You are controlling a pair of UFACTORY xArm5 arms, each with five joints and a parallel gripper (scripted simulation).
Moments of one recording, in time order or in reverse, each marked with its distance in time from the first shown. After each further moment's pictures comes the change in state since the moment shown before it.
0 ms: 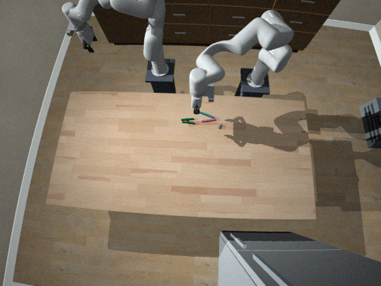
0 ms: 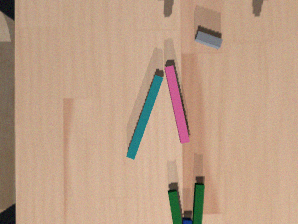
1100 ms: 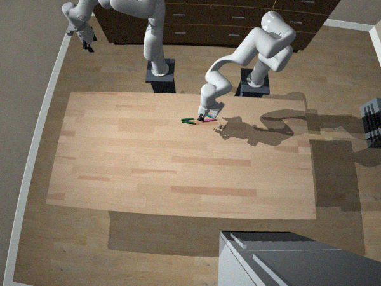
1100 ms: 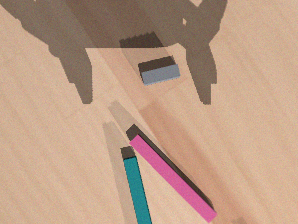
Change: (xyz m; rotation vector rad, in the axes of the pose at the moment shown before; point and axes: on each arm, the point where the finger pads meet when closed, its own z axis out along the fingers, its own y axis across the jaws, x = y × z) left arm 0.057 0.003 0.104 0.016 0.009 0.573; right arm 0.000 0.000 0.000 0.000 0.000 0.000
